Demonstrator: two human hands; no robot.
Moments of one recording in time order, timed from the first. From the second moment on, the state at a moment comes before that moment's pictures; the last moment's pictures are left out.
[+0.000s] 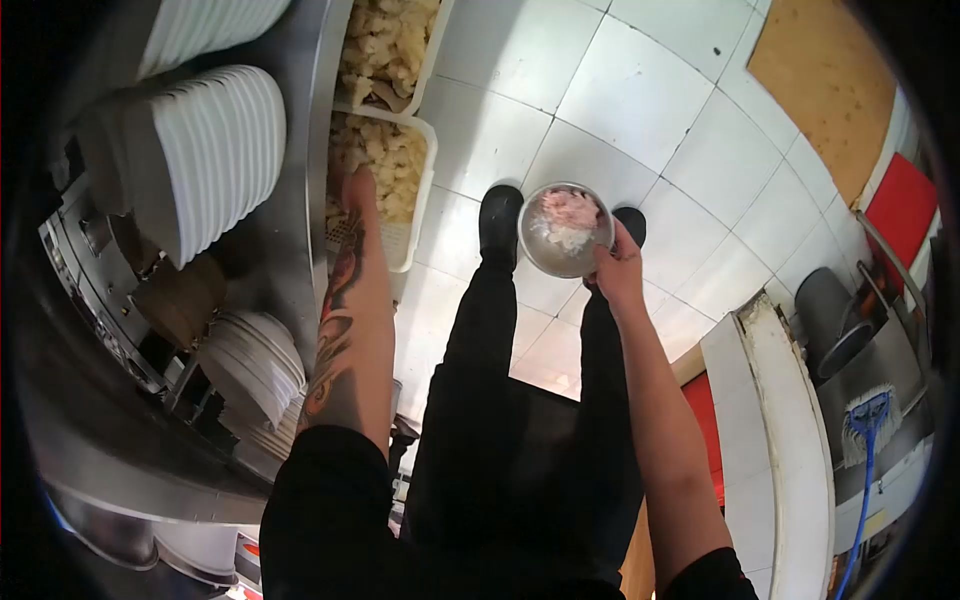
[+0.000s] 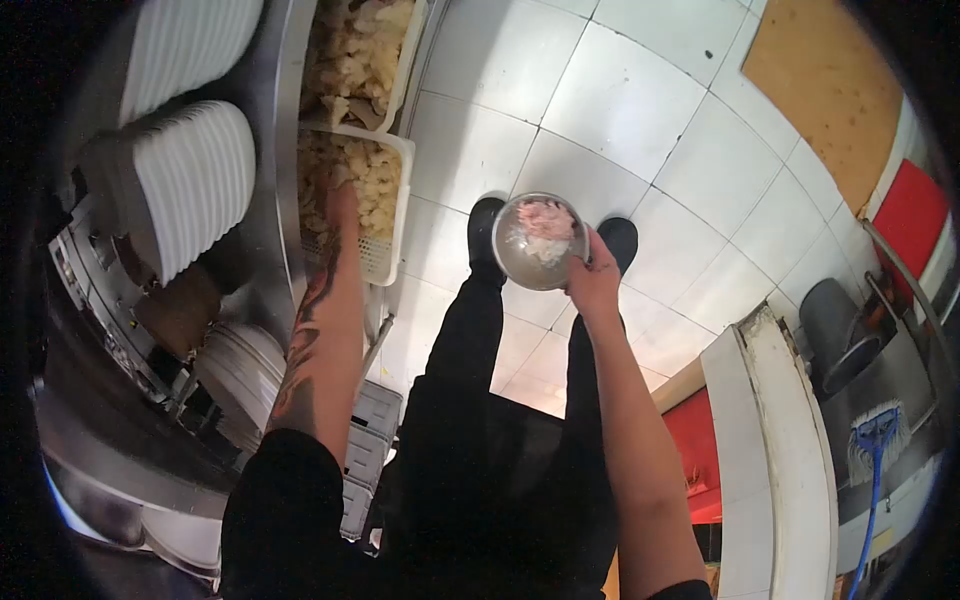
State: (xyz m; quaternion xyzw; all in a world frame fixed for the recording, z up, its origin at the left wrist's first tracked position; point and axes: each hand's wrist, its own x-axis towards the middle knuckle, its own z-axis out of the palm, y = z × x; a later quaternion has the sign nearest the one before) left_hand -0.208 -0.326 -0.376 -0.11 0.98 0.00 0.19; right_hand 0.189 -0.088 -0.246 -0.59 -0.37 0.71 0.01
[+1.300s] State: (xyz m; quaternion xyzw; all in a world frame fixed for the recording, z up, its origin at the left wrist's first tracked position) left_hand -0.135 -0.380 -0.348 0.14 0.97 0.10 0.20; right_hand 0.121 -0.152 -0.277 -0.53 -0.47 0.71 0.00
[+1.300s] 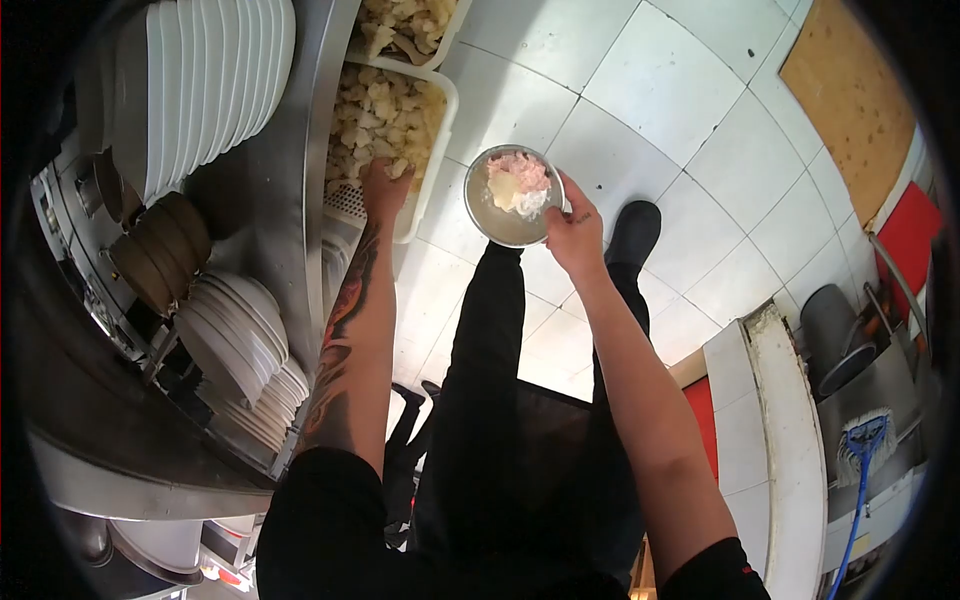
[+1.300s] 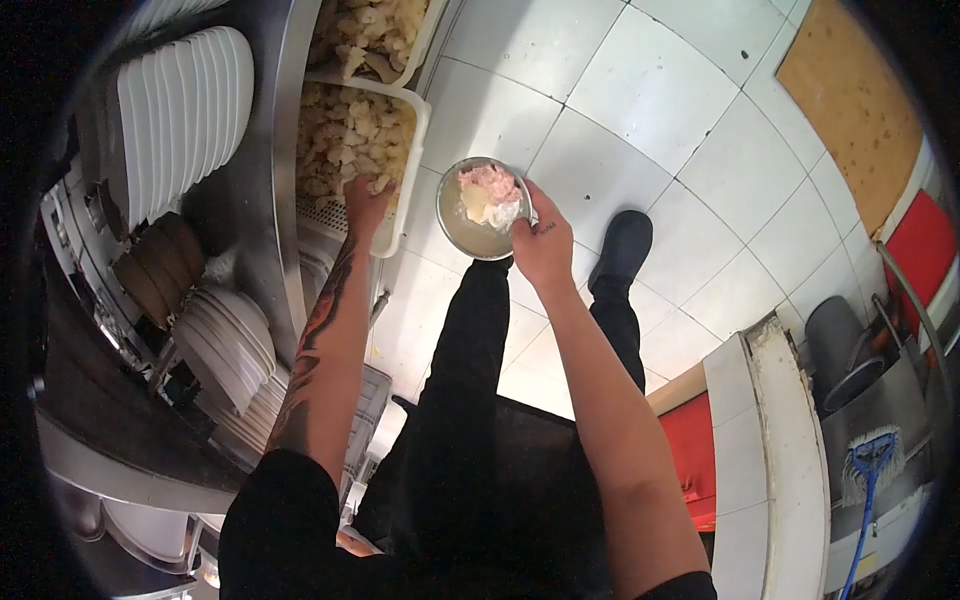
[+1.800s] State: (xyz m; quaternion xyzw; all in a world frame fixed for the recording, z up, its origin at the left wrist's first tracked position) left_hand -0.116 -0.390 -0.304 -0.25 0.67 0.63 0.30; right_hand 0.114 -0.159 -0.283 -0.50 -0.52 0.69 0.02
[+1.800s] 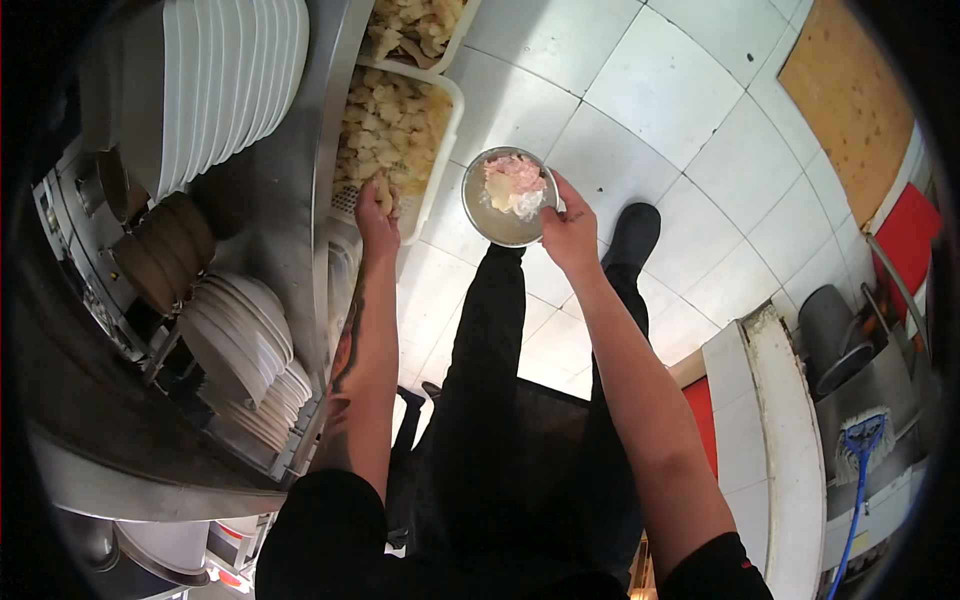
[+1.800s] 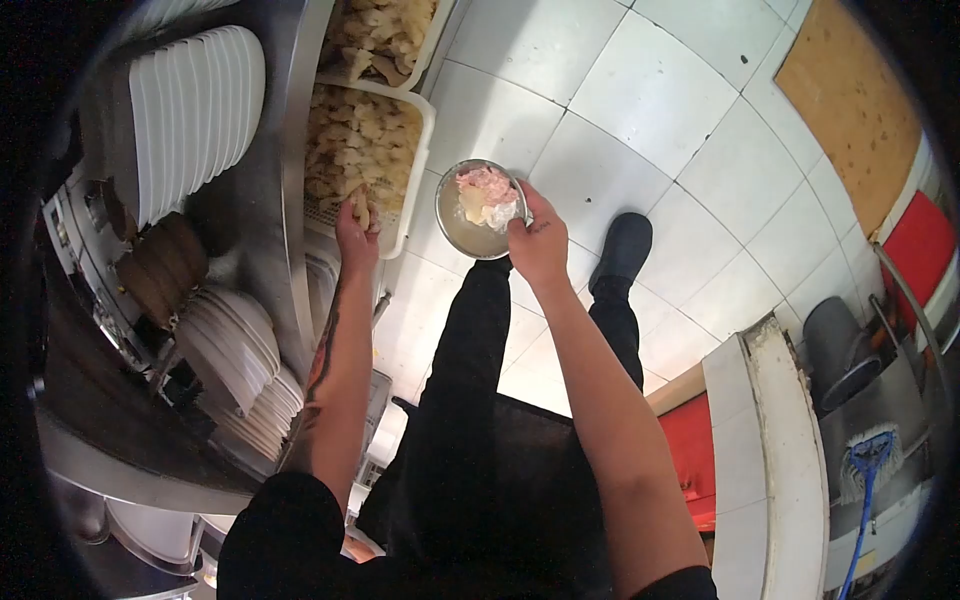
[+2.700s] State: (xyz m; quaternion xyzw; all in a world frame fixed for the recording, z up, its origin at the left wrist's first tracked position) left_hand -0.124 -0.404 -0.355 -0.10 0.94 0.32 0.03; right_hand 0.106 -0.137 -0.270 -0.51 -0.35 0.78 -0.01
